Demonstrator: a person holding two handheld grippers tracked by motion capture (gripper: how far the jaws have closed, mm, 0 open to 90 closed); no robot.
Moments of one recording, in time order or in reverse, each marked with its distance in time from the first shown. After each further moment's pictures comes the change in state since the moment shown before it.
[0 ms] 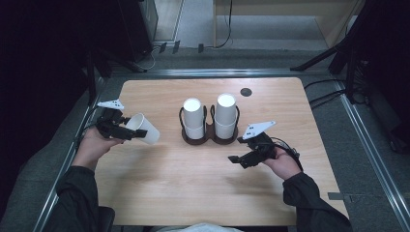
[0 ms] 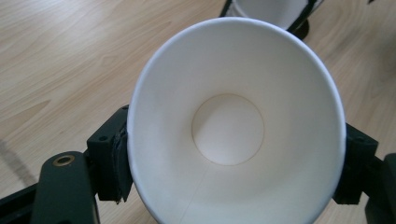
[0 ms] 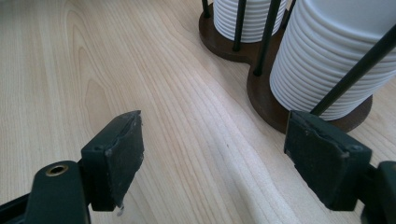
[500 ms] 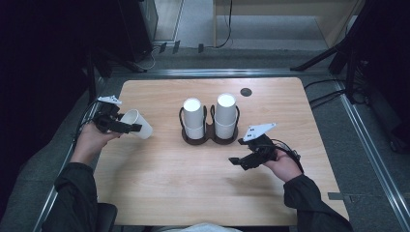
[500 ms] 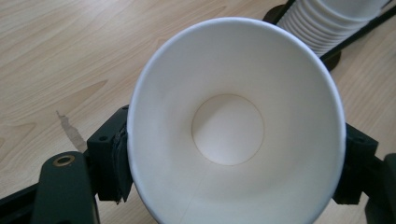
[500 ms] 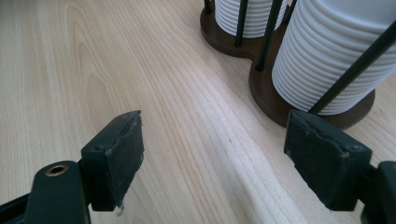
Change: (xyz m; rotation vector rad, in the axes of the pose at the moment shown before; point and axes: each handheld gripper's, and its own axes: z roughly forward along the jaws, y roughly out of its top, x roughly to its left) left arm 0.030 0.001 0.009 0.061 0.105 -0.045; right arm 0.002 -0.005 -0.002 0.002 -0.009 0.000
